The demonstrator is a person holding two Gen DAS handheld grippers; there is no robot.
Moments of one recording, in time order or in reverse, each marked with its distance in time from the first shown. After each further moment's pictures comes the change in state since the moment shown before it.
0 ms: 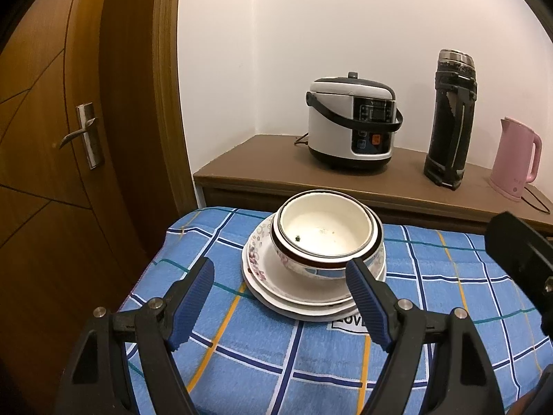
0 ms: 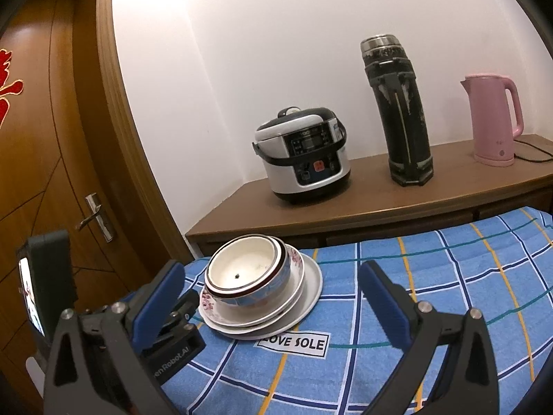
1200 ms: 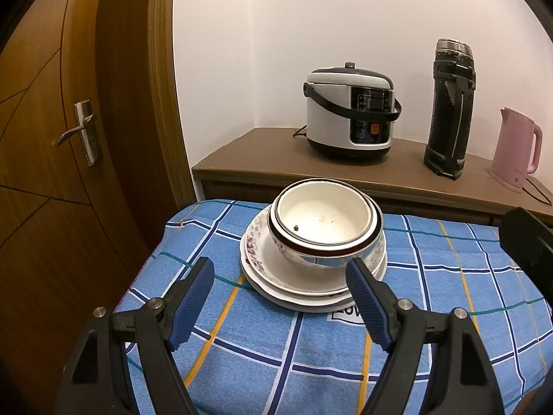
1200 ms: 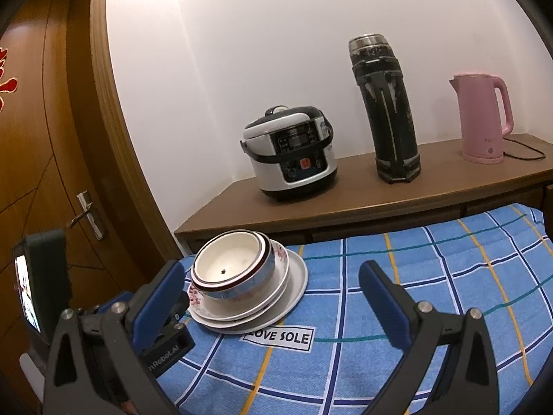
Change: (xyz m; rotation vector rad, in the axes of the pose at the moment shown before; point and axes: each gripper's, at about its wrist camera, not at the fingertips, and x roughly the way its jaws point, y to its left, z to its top) left arm 0.002 -0.004 -0.007 0.016 0.026 0.011; right arm -0.006 -0.010 -0.005 -0.001 -0.004 -0.040
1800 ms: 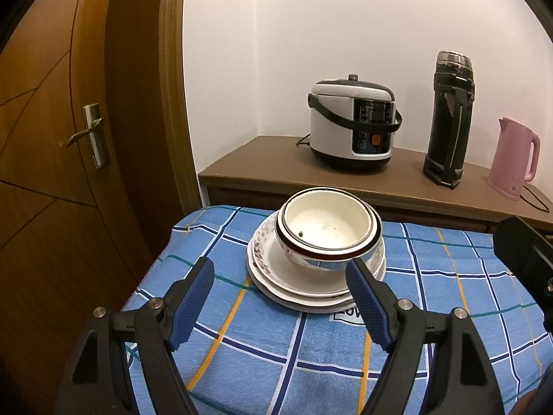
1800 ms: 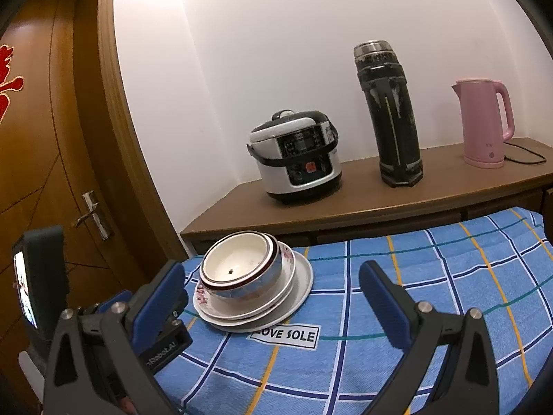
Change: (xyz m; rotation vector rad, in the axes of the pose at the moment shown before) left arm -0.017 0.006 0.001 -0.015 -0.036 0.004; right arm -0.010 0.008 0.001 -0.005 -0.012 0.014
